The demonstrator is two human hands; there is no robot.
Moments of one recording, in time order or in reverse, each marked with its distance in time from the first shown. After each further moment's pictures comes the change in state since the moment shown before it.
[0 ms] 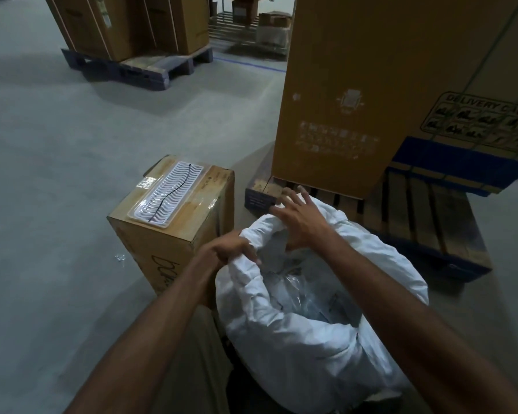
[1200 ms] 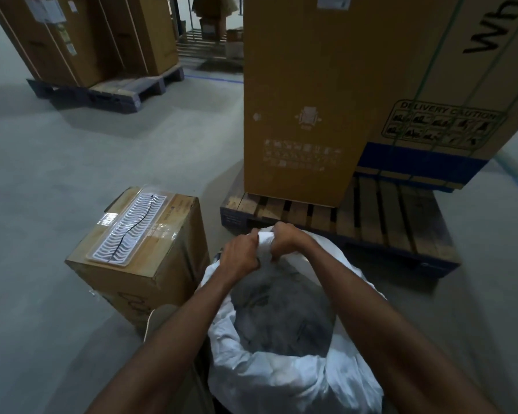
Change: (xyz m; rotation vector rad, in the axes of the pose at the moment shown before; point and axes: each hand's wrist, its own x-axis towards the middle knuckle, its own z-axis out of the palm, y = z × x) left_hand 0.063 0.075 0.083 0.856 0.417 0.378; right_hand -0.020 0.068 -0.026 0.615 -0.407 0.440
